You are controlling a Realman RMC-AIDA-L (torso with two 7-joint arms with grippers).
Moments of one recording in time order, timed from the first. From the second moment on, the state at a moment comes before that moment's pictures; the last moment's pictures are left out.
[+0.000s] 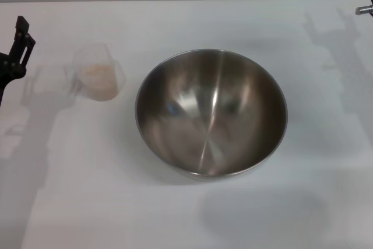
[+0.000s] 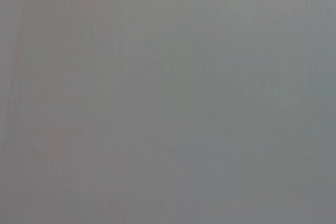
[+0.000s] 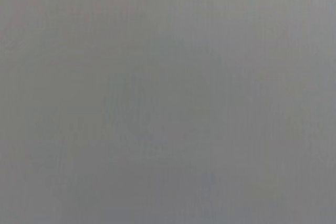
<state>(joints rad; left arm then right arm) -0.28 -2.08 -0.75 -0.31 2.21 1.43 -0.04 0.54 2.08 -1.82 -0.25 0.45 -1.24 0.06</state>
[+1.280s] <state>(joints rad) -0.29 -2.08 -0.75 -0.31 2.21 1.44 -0.05 0.45 2.08 -1.77 -0.91 0.45 -0.39 -0.22</state>
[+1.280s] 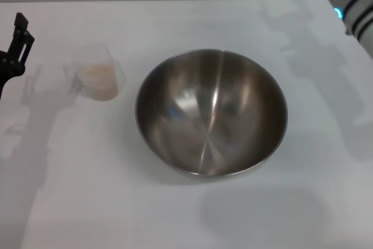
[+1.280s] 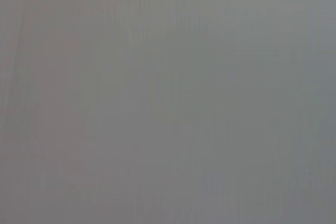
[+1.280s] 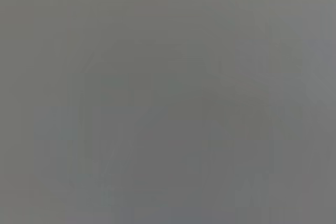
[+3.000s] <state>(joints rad) -0.29 -2.08 -0.77 -0.30 2.21 1.45 -0.05 0.79 2.07 -1.30 -1.10 0.51 1.44 -0.40</state>
